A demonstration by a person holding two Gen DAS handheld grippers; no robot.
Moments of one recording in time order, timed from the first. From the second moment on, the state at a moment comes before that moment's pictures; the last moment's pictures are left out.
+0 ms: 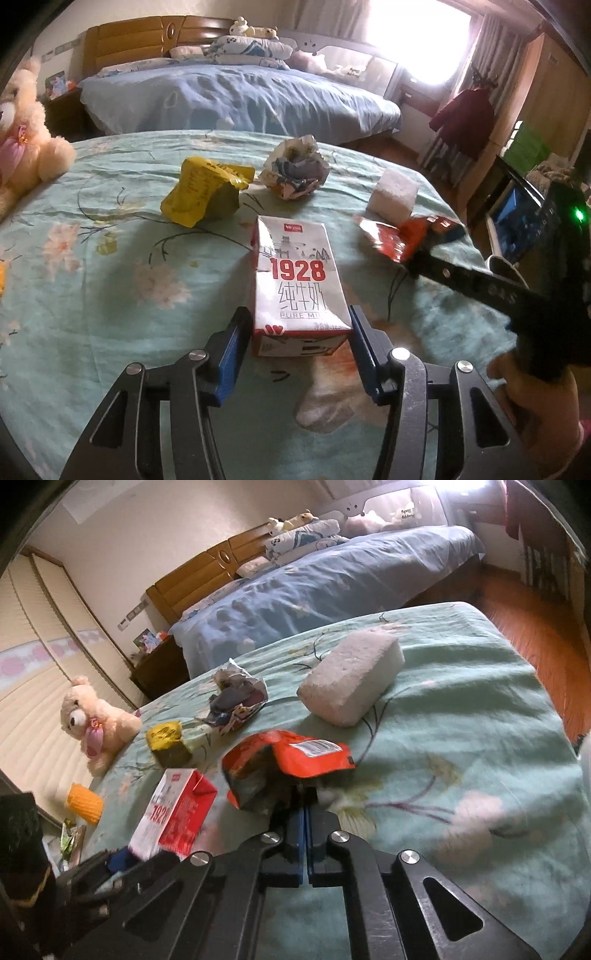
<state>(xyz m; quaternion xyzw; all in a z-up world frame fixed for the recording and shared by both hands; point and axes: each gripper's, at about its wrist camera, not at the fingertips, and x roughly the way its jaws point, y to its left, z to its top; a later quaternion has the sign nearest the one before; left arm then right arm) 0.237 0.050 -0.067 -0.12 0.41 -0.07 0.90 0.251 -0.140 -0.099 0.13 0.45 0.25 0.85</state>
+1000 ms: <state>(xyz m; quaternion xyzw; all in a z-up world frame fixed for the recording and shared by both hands) 0.212 -0.058 -0.037 -0.06 0.38 -0.20 0.90 0.193 -0.309 -0.077 0.19 0.41 0.14 0.88</state>
